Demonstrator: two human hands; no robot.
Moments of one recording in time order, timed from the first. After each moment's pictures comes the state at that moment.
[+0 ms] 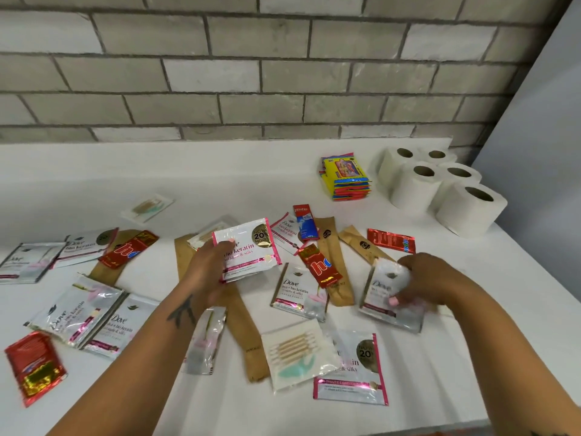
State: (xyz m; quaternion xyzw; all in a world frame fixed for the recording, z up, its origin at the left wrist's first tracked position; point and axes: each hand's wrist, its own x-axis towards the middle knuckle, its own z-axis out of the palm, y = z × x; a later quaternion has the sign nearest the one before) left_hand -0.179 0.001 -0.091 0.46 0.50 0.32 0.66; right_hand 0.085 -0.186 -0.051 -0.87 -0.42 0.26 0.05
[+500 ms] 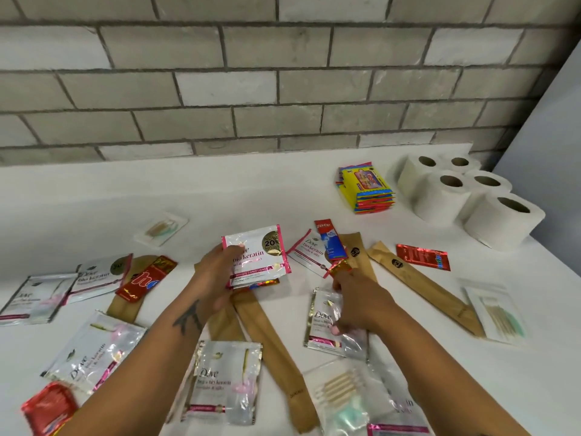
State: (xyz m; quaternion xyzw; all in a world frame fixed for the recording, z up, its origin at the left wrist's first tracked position) left_hand -0.194 0.064 -0.083 0.46 0.46 0.29 0.70; right_hand -0.015 -0.082 -0.094 -0.84 -0.48 0.24 0.02
